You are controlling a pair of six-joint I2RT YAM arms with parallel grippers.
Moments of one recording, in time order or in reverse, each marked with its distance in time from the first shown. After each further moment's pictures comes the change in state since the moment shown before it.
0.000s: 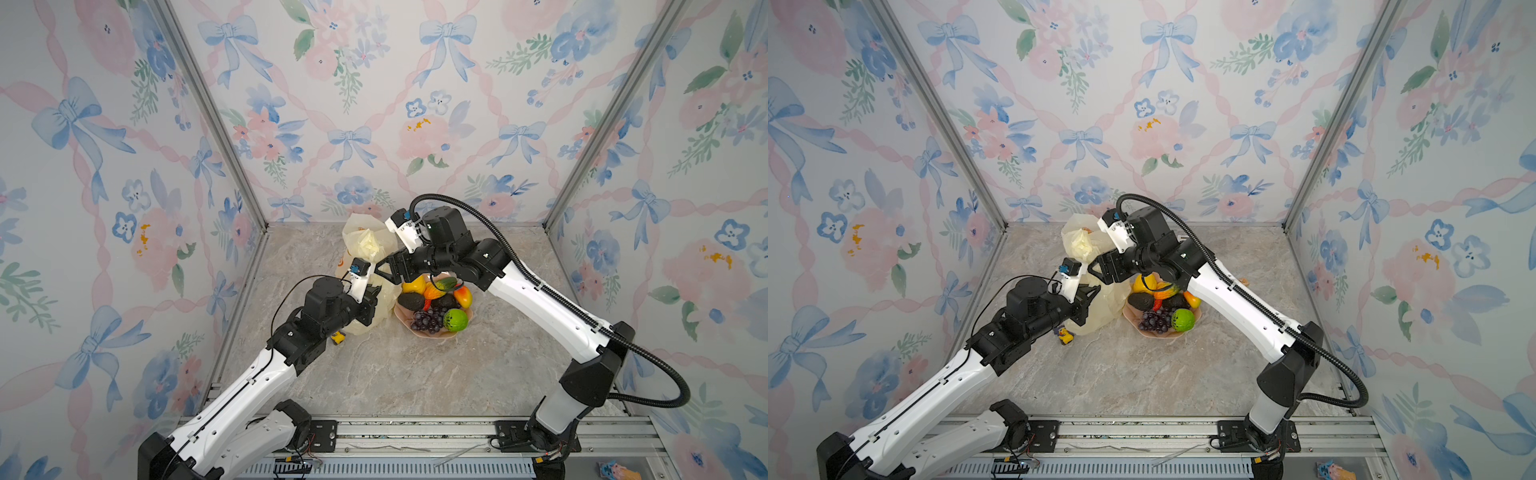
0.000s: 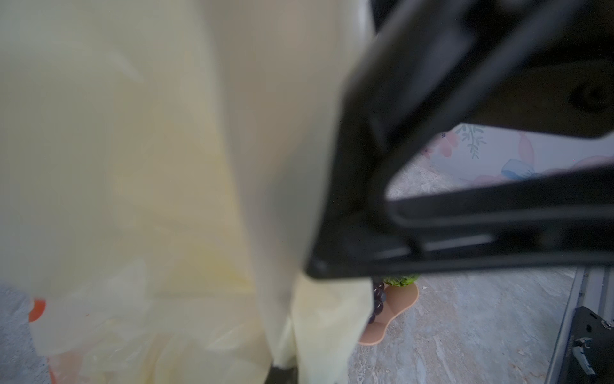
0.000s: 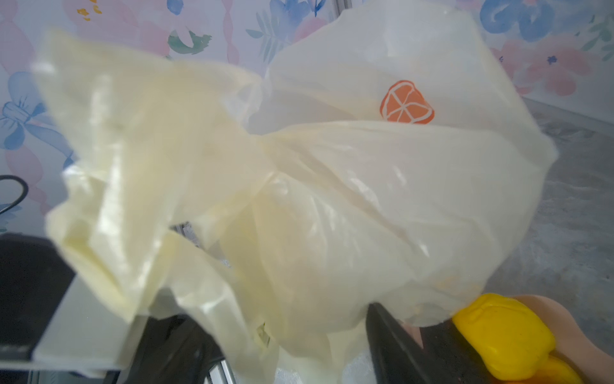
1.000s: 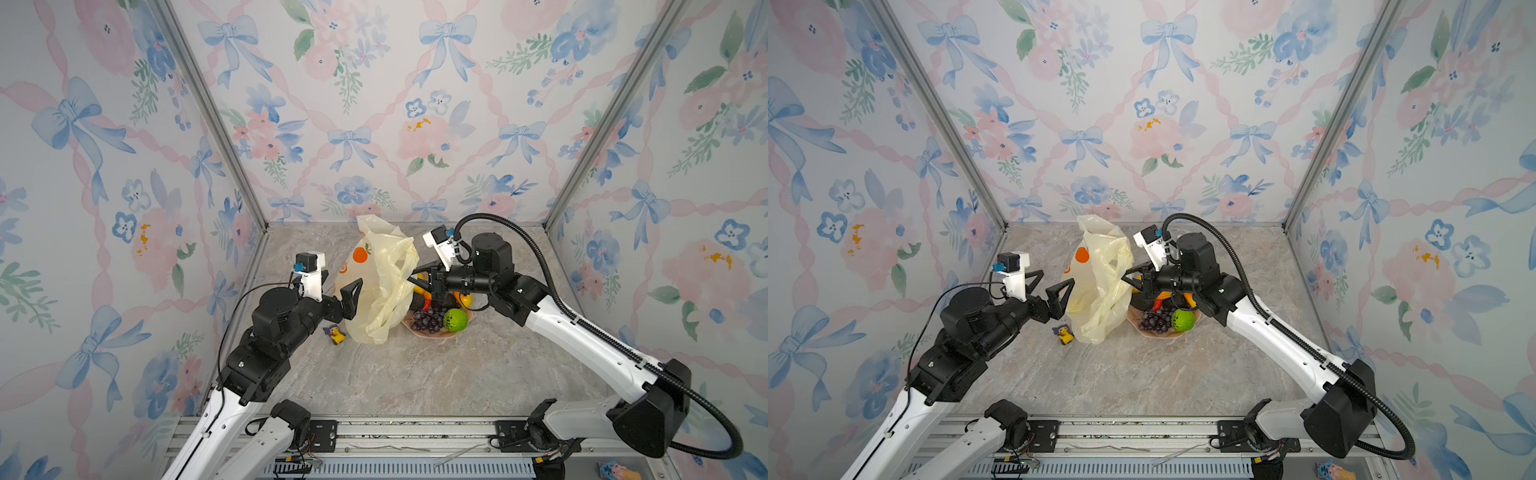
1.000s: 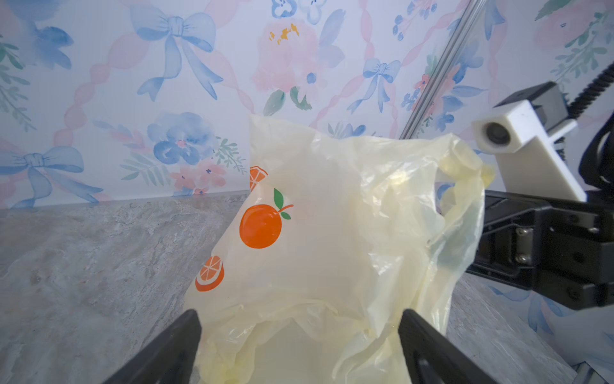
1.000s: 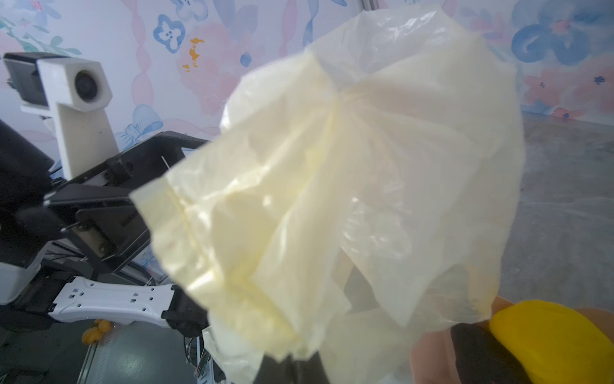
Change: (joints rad) left arm 0.146 -0.240 0.118 -0.221 -0.079 -0.189; right arm -0.141 -0.357 -0.605 0.510 -0.300 0.090
